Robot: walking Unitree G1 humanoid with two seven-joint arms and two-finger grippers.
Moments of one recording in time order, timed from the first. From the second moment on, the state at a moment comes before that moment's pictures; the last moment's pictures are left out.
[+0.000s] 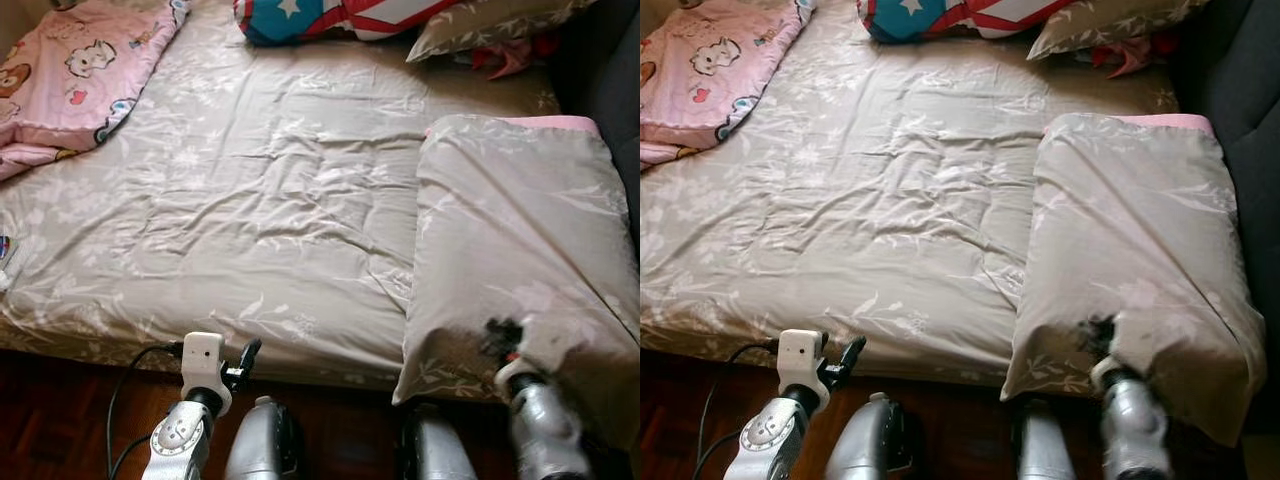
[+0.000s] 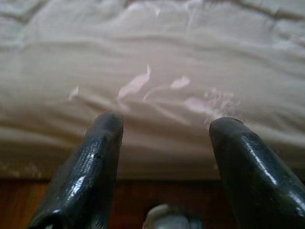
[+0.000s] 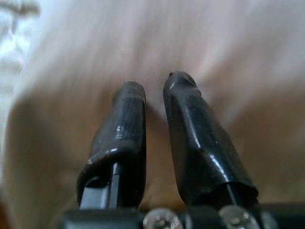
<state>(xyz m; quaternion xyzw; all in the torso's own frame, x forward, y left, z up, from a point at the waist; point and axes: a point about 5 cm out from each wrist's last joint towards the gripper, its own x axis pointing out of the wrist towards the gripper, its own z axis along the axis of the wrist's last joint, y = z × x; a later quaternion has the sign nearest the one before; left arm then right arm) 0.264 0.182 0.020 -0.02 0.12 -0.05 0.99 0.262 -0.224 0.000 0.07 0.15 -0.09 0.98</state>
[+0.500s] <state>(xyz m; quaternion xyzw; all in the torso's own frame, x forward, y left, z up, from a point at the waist) 0.256 0.193 -0.021 -0.04 0.23 0.02 0.97 0.228 -0.187 -0.047 0.10 0.27 -0.05 0.95</state>
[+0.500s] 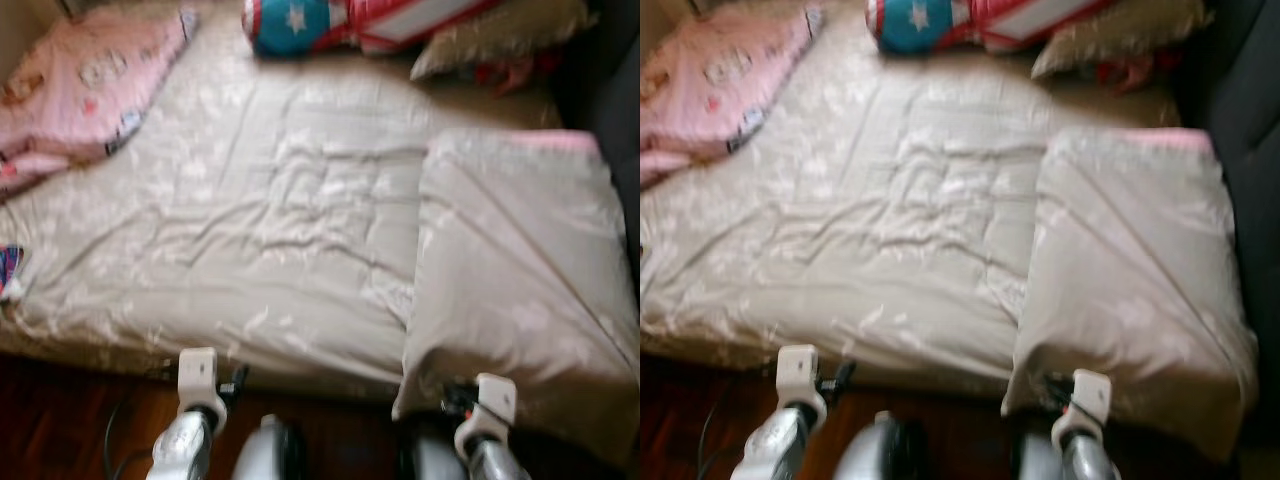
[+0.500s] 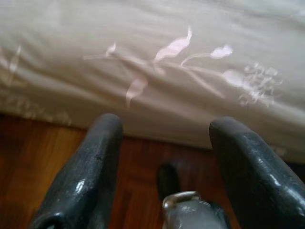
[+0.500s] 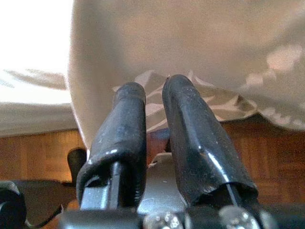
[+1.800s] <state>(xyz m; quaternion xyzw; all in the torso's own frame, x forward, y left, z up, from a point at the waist) 0.191 0.209 -0.075 0.04 0.42 0.05 0.91 0.177 -0.206 -0.083 0.09 0.42 -0.12 0.89</state>
